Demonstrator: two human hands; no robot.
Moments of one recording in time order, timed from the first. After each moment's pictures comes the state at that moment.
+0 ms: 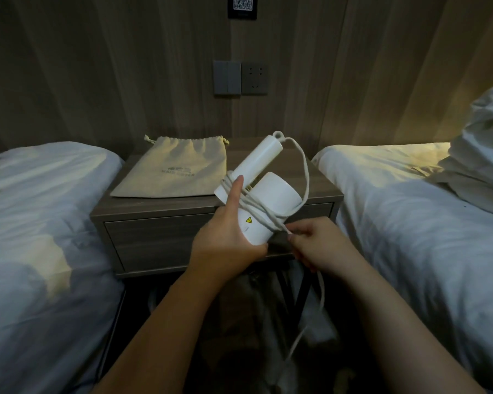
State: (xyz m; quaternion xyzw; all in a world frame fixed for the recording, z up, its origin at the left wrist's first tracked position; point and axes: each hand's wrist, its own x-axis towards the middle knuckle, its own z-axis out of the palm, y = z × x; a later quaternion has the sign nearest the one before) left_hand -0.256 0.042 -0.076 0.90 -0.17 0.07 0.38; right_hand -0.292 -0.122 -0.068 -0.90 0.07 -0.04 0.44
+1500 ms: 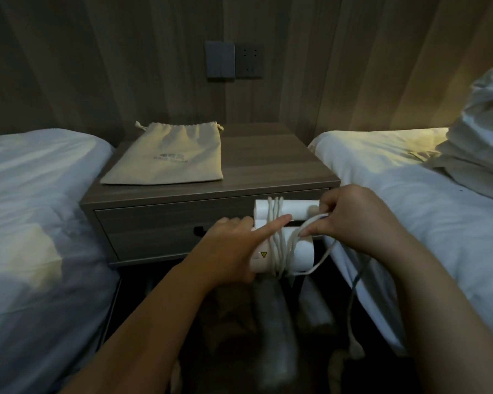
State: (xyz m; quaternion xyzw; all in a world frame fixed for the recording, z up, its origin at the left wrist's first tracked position) left_hand -0.247 0.047 -0.112 0.89 -0.43 0.15 0.03; right_hand -0.313 -0.151 -0.033 -0.98 0.03 -0.14 0.15
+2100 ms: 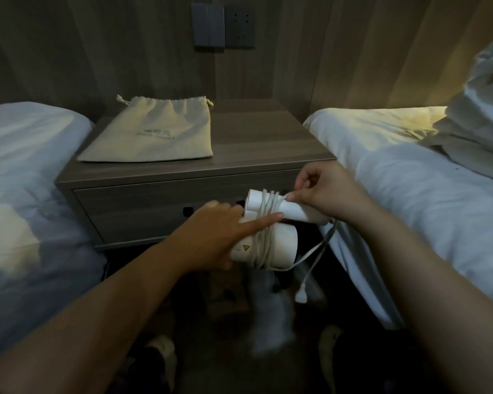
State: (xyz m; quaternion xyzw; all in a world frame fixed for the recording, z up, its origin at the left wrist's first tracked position) left_hand -0.233 0.055 -0.124 0.84 -0.52 0.15 -0.03; right_hand -0.269 -0.166 -0.069 -0.94 0.03 -0.14 0.32
